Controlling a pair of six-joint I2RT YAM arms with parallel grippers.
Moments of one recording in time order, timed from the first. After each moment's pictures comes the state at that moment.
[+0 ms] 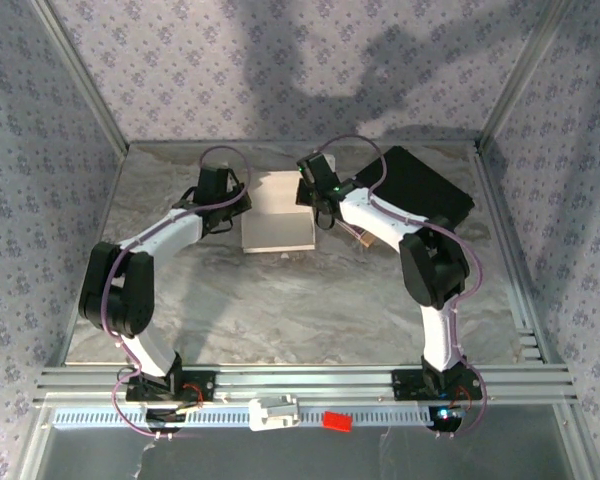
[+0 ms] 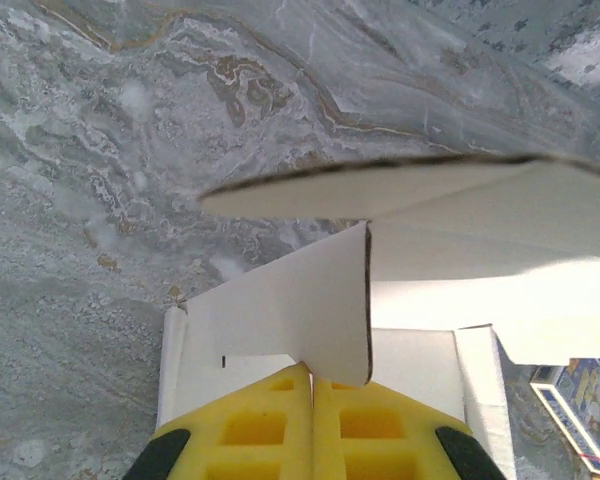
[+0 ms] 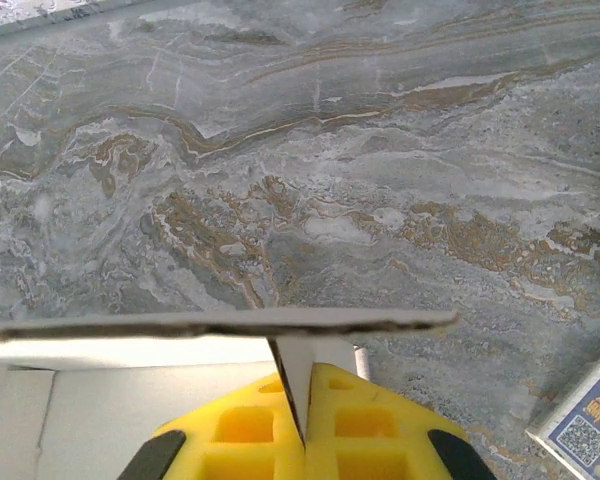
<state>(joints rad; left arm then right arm) -0.34 1.67 1.12 -0.14 0.07 -0.62 0.62 2.01 1.60 -0.38 0.25 0.60</state>
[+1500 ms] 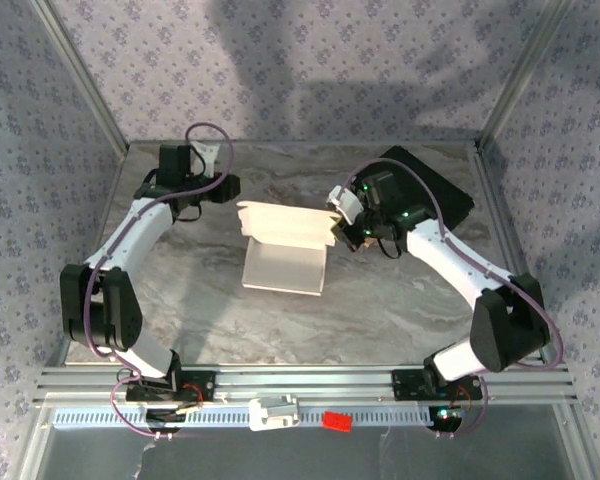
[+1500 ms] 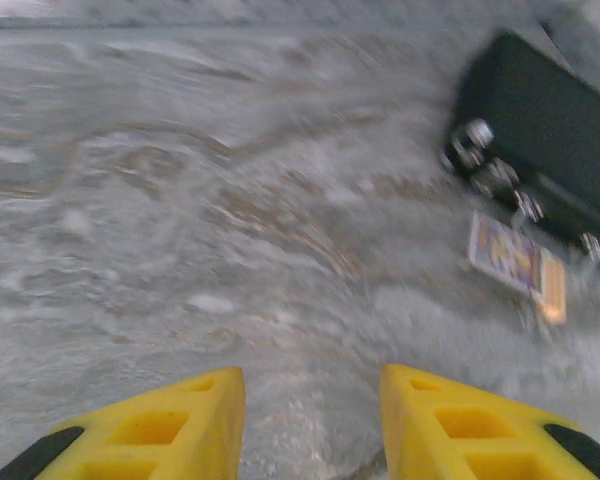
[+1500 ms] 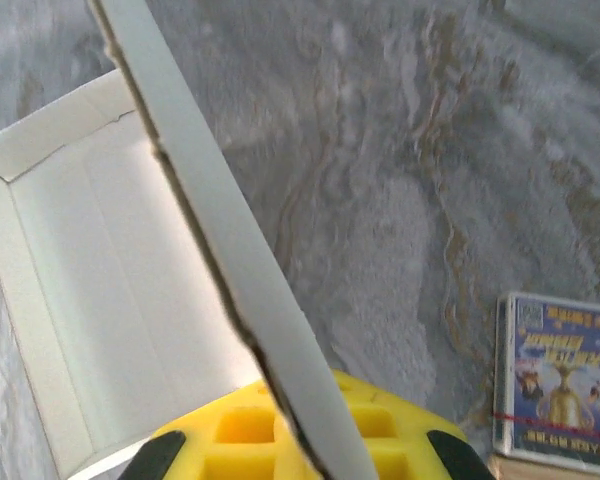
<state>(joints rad) -0.17 1.56 1.24 -0.38 0.48 -0.06 0.42 1.48 1.12 -0.52 -0.41 -0.41</state>
